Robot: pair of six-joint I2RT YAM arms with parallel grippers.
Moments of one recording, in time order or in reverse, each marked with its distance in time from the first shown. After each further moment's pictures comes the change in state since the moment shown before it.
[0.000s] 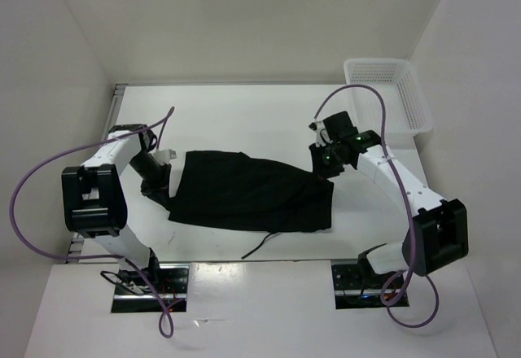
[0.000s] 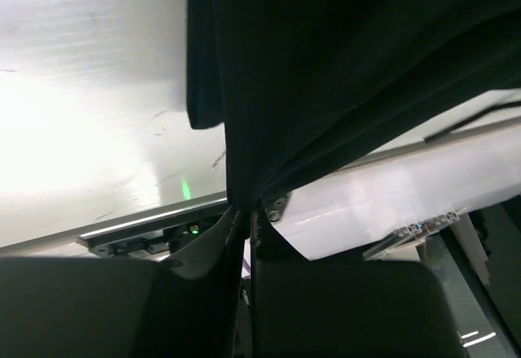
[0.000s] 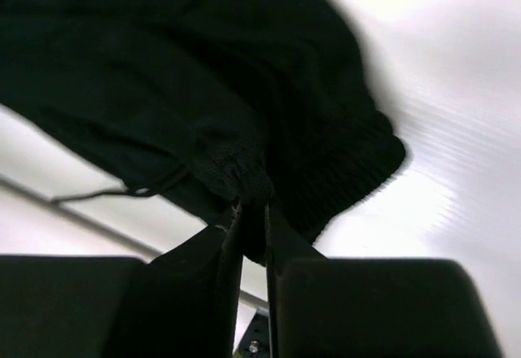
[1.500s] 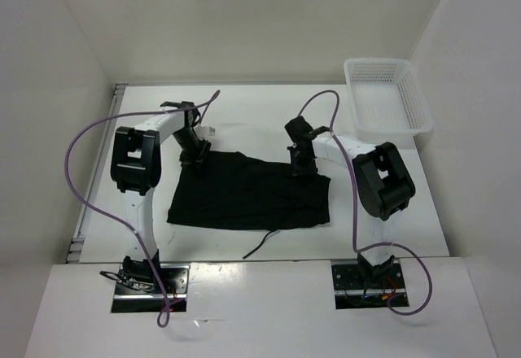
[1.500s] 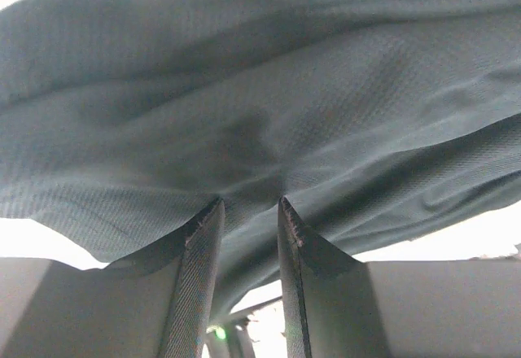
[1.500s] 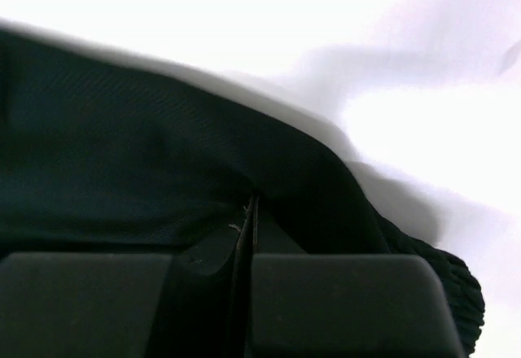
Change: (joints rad) left arm -0.241 0.515 0.483 0.160 -0.015 -0.010; right arm 0.132 0.502 0.108 0.212 0.256 0.269
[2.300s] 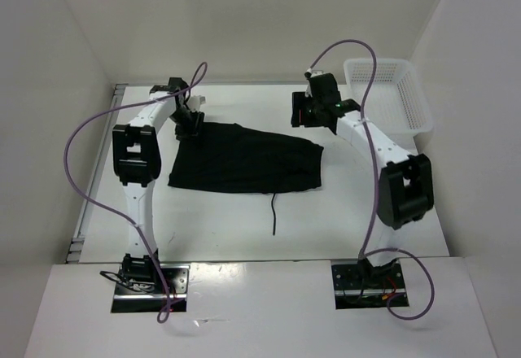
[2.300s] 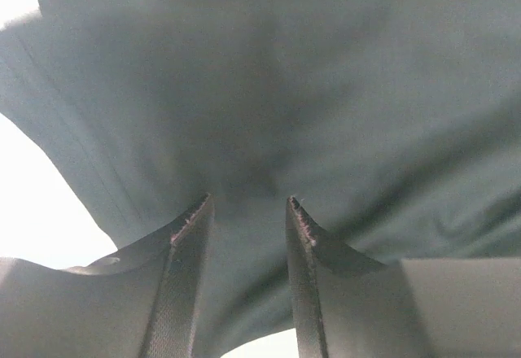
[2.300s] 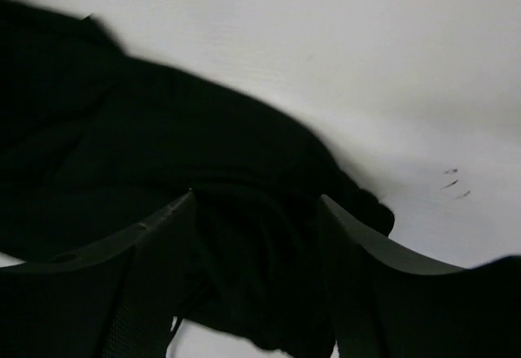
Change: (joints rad) left arm 0.077 0.186 0.416 0.085 -0.024 -0.009; right arm -0.135 -0.054 0.307 0.159 -0.031 -0.137
